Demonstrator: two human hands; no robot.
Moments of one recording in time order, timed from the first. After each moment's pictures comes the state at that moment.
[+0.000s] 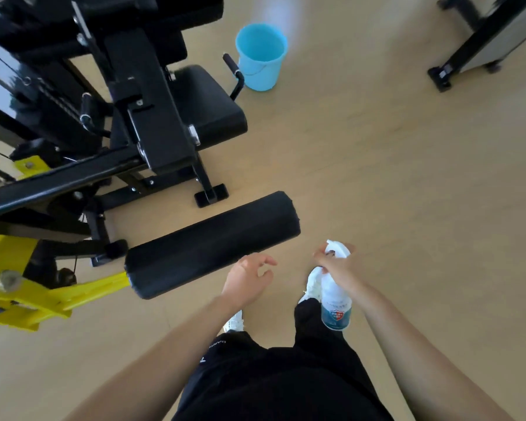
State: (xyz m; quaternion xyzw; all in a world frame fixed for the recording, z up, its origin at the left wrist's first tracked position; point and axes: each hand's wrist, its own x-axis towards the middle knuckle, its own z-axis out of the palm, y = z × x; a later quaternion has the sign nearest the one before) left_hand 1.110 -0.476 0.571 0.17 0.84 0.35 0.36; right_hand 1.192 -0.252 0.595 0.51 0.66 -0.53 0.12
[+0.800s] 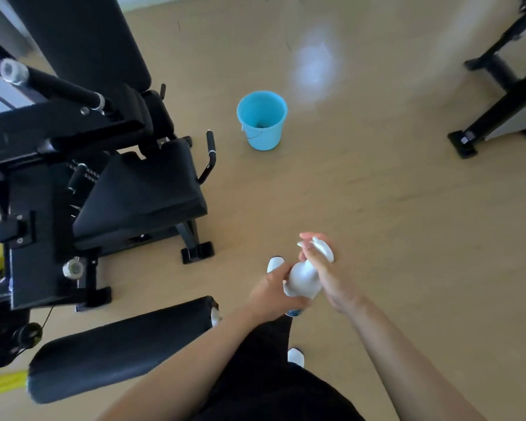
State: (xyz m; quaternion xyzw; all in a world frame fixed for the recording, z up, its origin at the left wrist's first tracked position) left_hand 0.985 -0.107 0.621 0.09 0.83 0.37 0.41; right_hand 1.013 0.051 0.673 0.25 0.63 -0.73 0.02
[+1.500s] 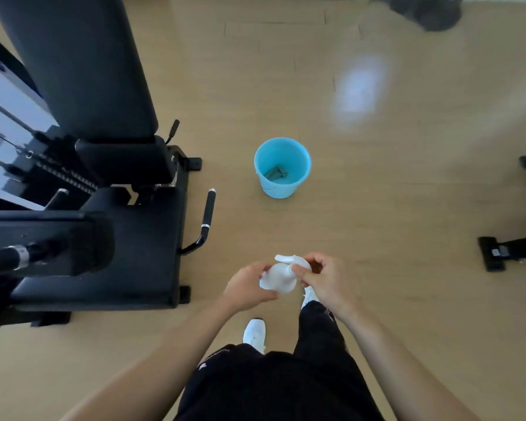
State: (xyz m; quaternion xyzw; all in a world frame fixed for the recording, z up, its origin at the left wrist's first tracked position) left_hand 0.597 0.002 0.616 0.01 0.86 0.36 0.36; right_hand 0.615 0.203 0.650 0.17 0.78 -0.58 0.15
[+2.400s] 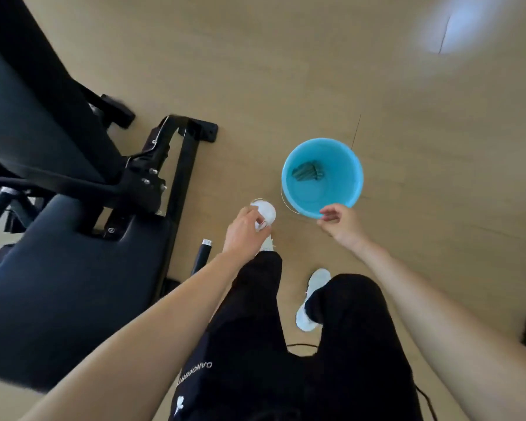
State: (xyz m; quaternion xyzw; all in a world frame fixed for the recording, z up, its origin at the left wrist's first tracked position) left_hand 0.154 -0.008 0.435 -0.20 0.87 0.34 0.30; right_hand 0.095 0.230 0.424 0.15 0.82 -0.42 0.36
